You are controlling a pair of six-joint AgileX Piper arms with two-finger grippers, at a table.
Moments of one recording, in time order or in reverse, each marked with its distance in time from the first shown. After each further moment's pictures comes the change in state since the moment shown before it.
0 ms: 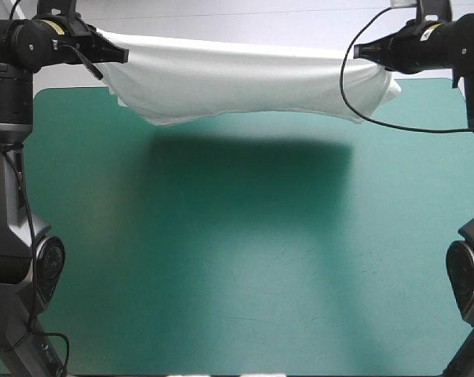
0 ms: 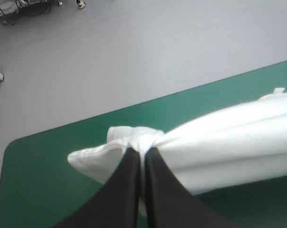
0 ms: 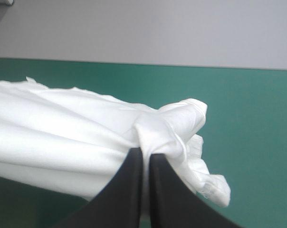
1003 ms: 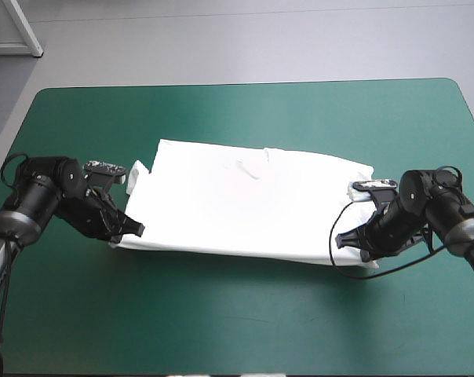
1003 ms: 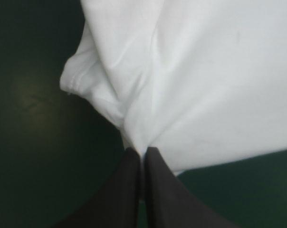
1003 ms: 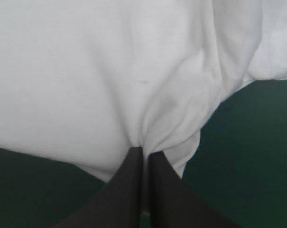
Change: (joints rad) left arm 0.010 -0.488 1.391 -0.107 -0.023 -0.015; right arm 0.125 -0.436 1.313 0.006 -0.081 -0.070
